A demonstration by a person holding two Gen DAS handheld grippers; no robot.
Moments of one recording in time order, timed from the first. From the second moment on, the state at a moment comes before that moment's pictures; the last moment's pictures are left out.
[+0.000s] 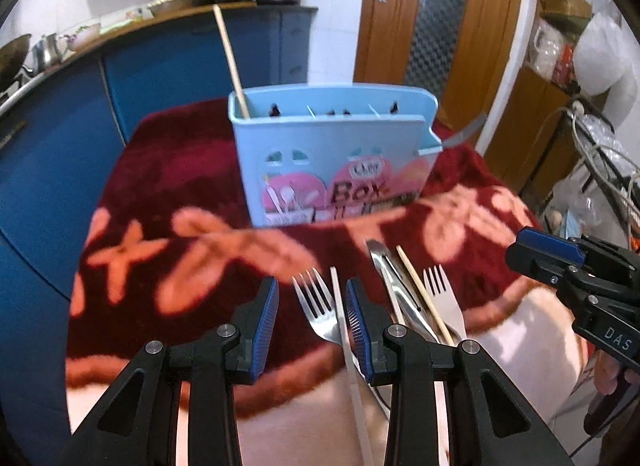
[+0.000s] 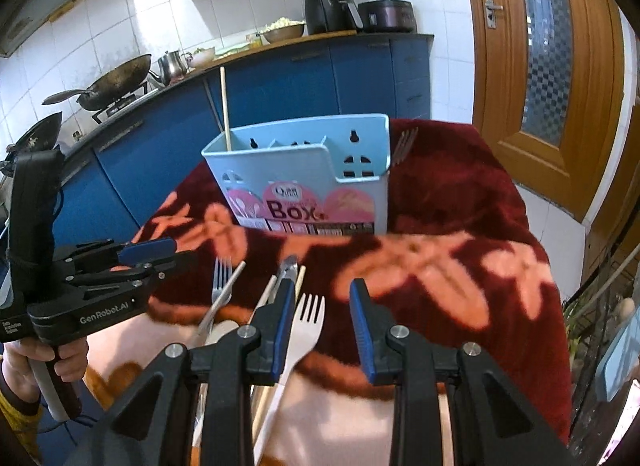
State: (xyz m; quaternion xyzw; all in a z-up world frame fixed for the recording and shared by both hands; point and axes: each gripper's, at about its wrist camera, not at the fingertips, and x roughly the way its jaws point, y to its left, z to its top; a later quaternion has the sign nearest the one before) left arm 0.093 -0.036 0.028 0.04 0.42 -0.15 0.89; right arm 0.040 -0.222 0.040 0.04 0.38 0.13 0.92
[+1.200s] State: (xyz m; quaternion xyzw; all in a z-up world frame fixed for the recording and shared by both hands) left arm 0.095 -0.002 0.022 -0.05 0.41 -0.15 0.90; right arm 0.060 -0.213 0.001 0.06 0.45 0.15 0.88
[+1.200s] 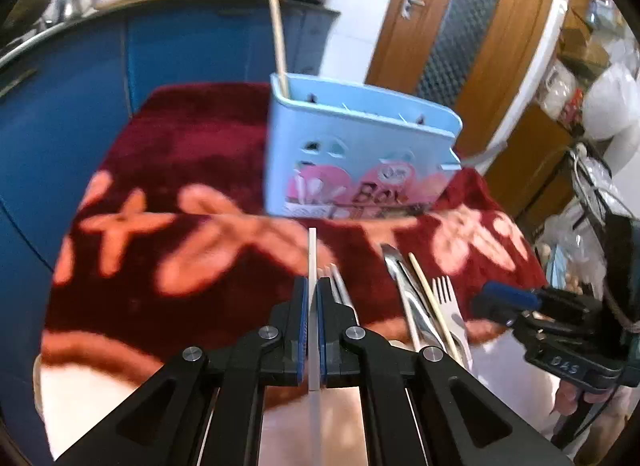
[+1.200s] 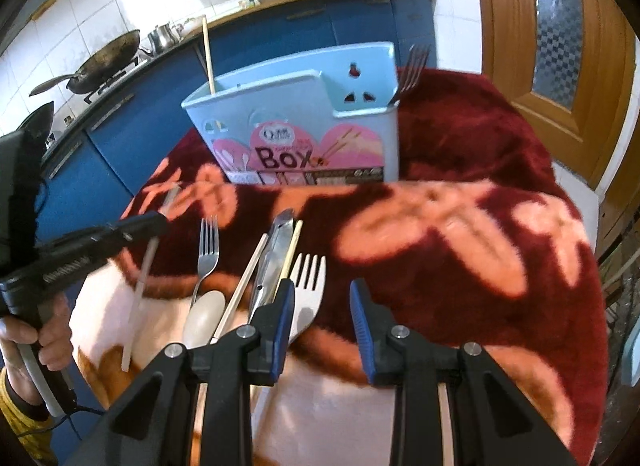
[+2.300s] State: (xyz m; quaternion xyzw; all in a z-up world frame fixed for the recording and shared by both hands) left arm 0.076 0.031 0.035 -0.08 0.36 -0.15 0.92; right arm 0.066 -0.225 0.004 0.10 0.46 0.16 0.87
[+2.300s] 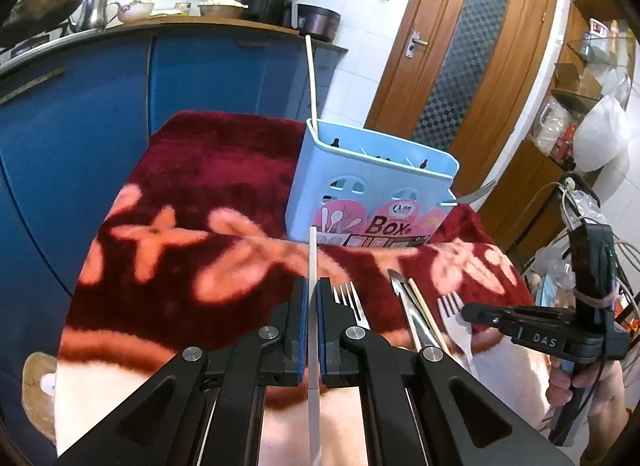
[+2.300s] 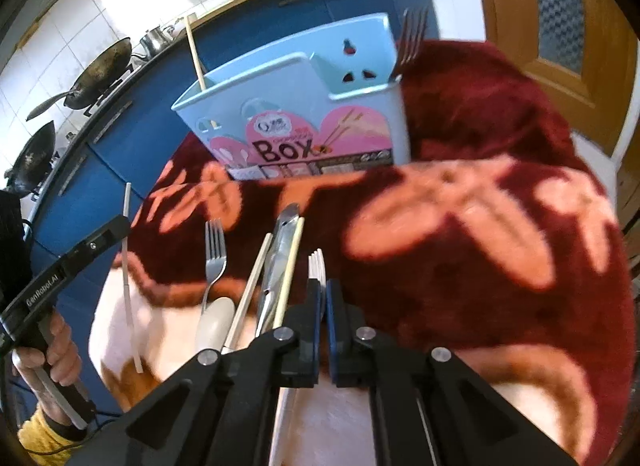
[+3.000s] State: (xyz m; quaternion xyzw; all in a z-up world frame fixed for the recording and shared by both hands) left arm 0.094 0.023 0.098 -0.12 0.25 -0.16 0.95; right arm 0.035 -0.224 0.084 0.07 0.19 0.11 0.97
